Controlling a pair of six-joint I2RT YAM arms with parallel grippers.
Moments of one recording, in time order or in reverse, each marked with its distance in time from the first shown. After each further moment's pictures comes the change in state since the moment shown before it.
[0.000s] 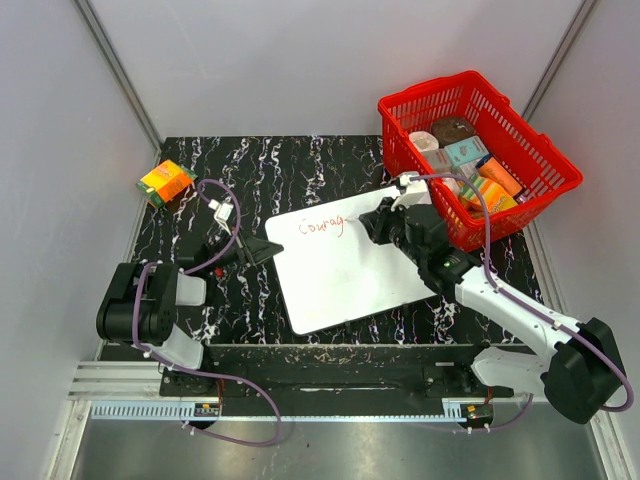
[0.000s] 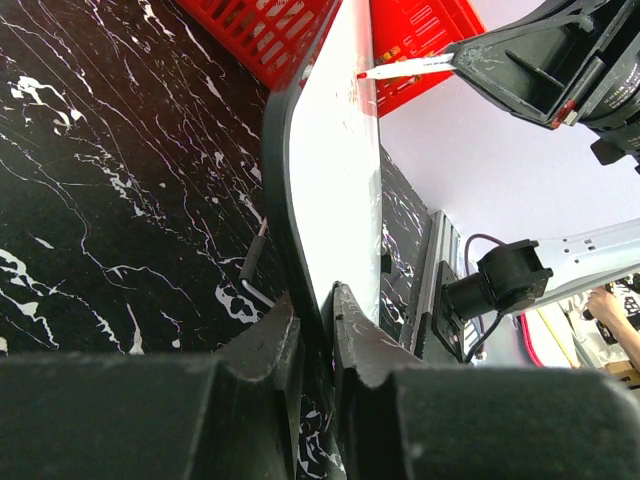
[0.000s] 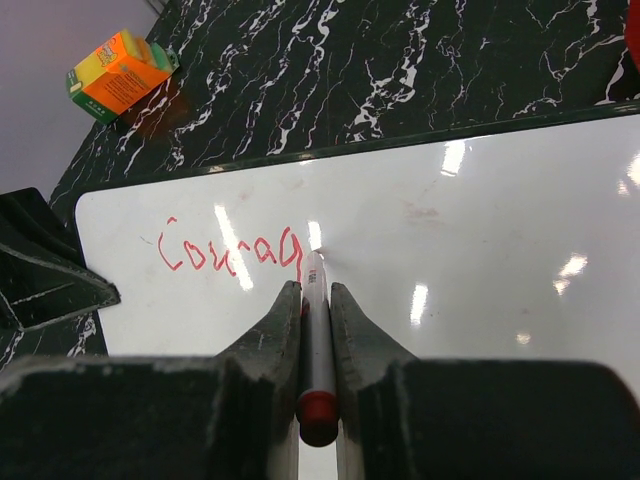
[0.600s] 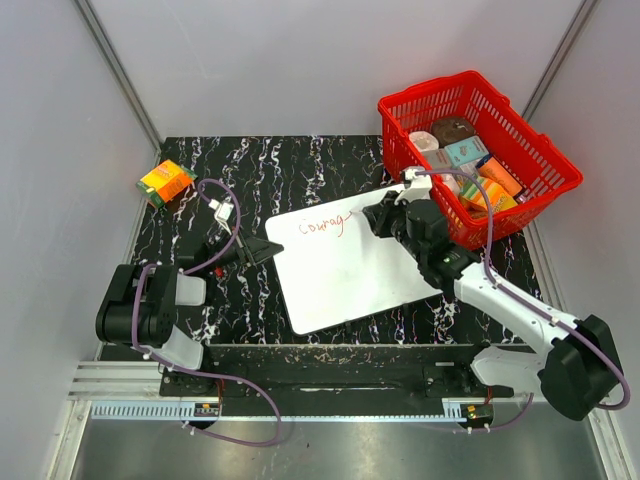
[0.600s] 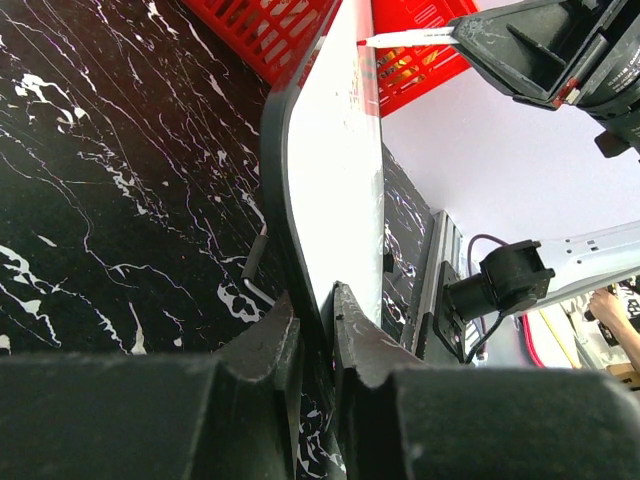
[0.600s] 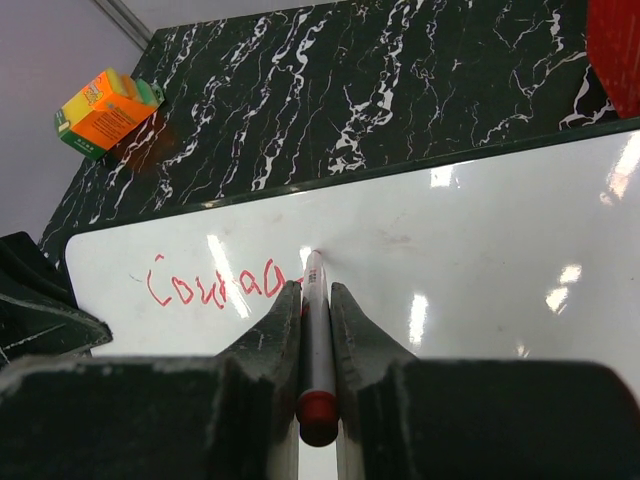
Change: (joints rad) left arm -0.003 -0.013 0.005 -0.035 -0.005 0.018; right arm -0.024 0.016 0.017 0.014 0.047 0.023
